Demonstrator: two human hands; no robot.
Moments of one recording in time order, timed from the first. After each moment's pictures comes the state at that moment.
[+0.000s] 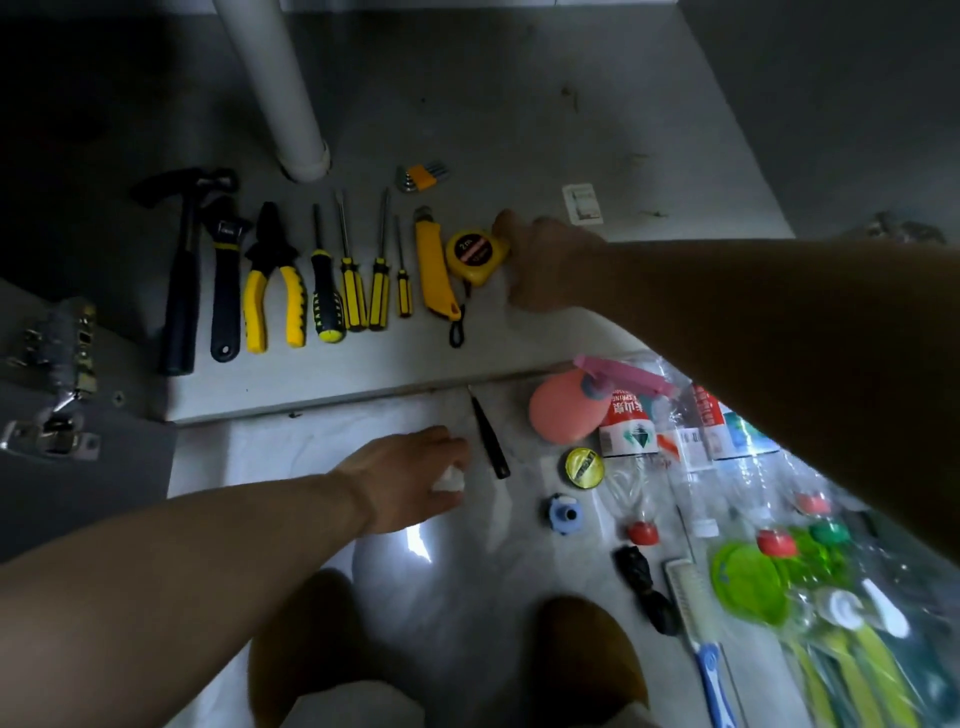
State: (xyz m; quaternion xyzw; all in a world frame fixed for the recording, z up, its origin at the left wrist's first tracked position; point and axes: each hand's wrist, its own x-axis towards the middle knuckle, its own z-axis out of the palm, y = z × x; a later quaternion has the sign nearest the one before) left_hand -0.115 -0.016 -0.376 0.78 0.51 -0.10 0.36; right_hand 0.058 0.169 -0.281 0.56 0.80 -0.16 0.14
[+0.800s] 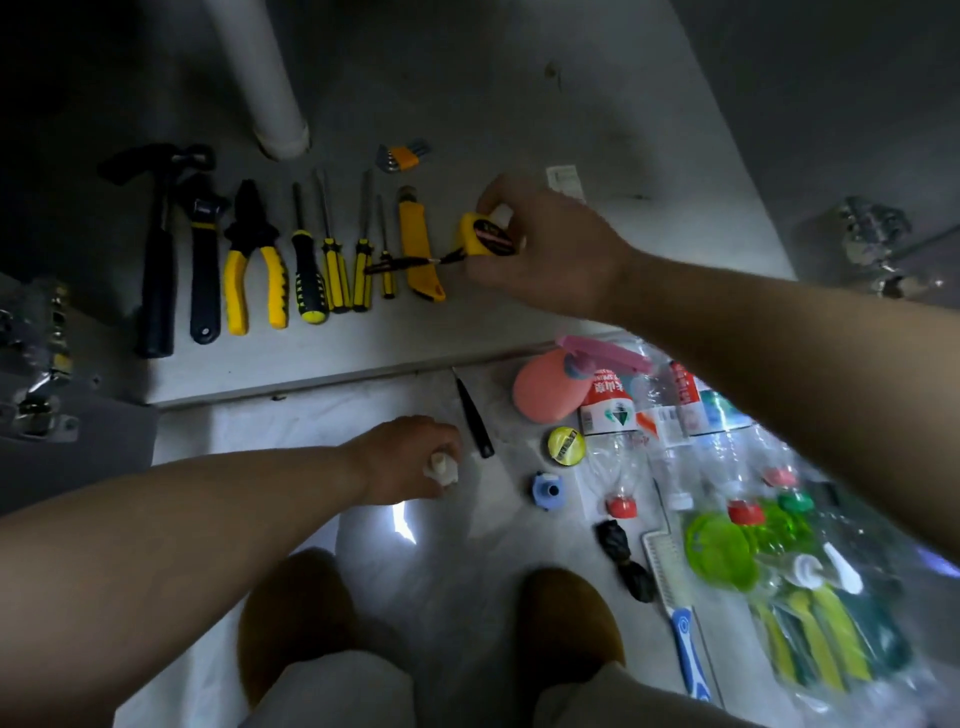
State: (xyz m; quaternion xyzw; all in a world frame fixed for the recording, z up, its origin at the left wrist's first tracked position) left_hand -0.104 -0.012 -0.389 0.73 0.50 -0.07 0.46; right_hand 0.075 0.118 -0.235 0.54 0.78 -0.30 -0.08
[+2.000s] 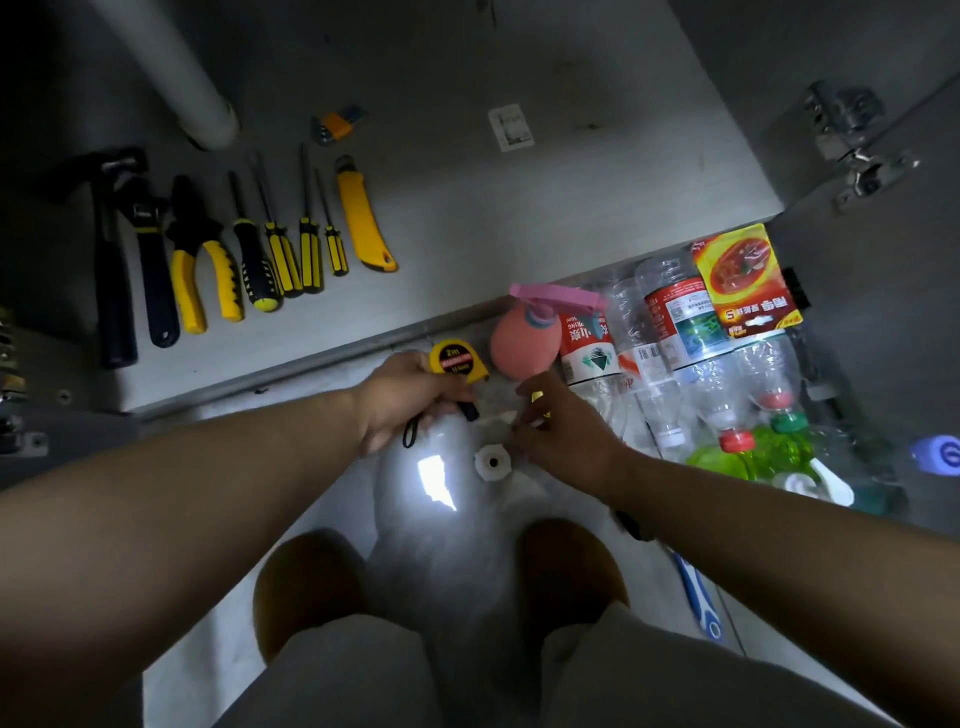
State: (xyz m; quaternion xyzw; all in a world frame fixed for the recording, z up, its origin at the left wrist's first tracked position) left_hand -0.059 0.014 -0.375 0.33 0.63 0.13 0.69; right_hand 0.143 -0.041 -0.349 0.65 0.54 -0.53 -0.10
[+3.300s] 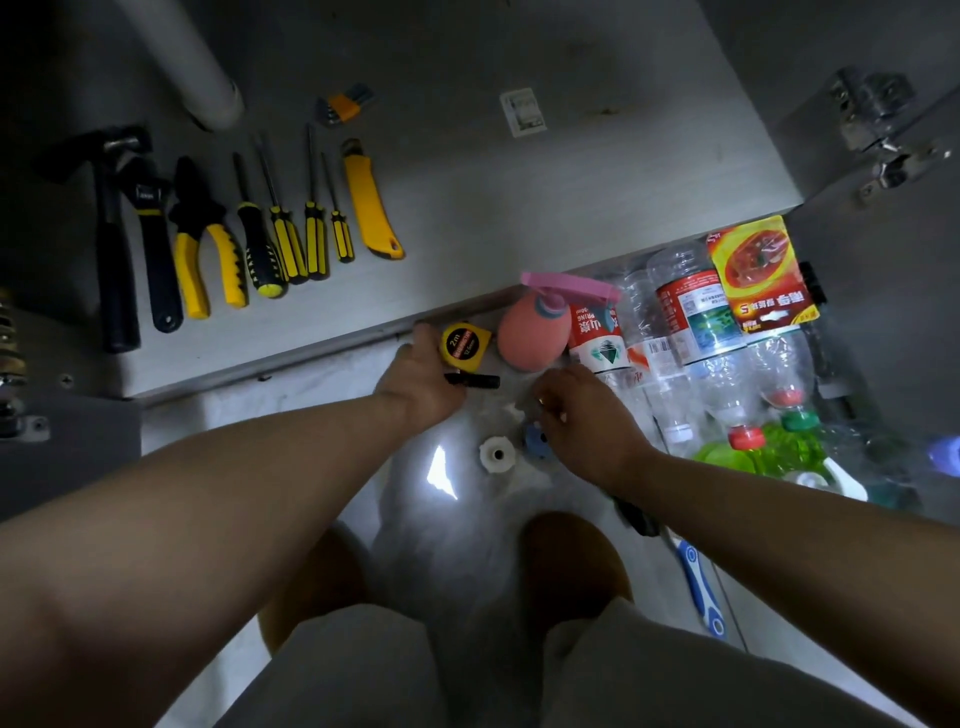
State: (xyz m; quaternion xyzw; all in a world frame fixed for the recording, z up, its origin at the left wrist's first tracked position) left_hand -0.049 0.012 -0.399 0.56 0.70 0.03 0.45; right_hand 0.166 -0.040 -0.384 0.62 0.69 -0.37 -0.07
